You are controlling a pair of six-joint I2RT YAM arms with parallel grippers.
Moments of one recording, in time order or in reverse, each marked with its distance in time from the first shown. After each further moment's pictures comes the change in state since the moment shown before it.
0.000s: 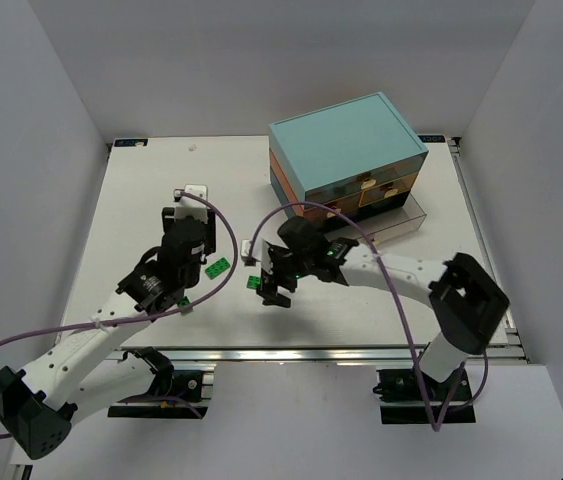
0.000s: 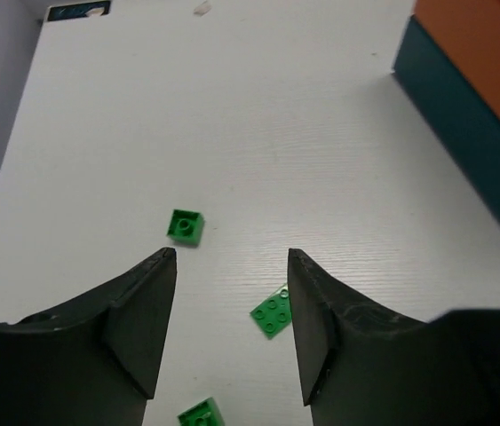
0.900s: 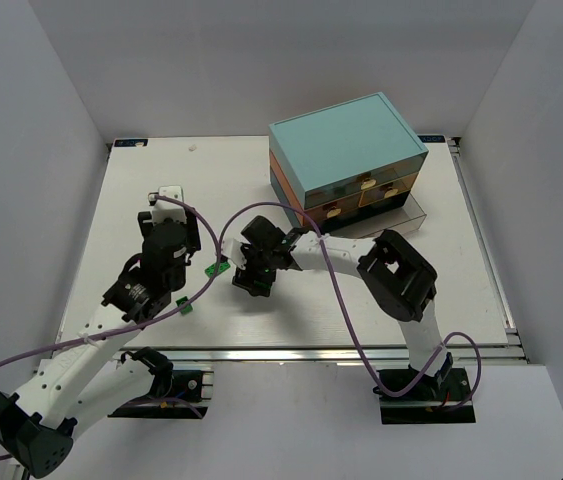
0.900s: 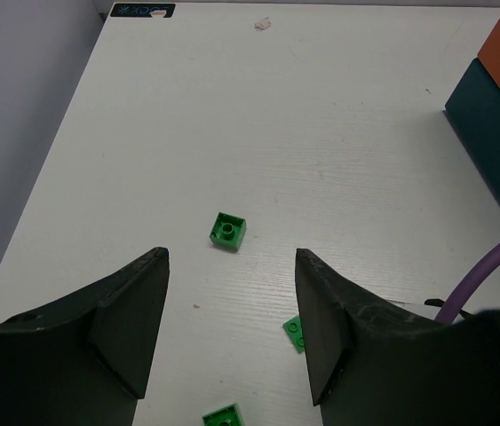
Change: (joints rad) left arm 0.118 -0.101 -0.034 -0.016 -0.026 -0.025; right arm 0.043 0.472 0.394 -0.159 0.204 -0.003
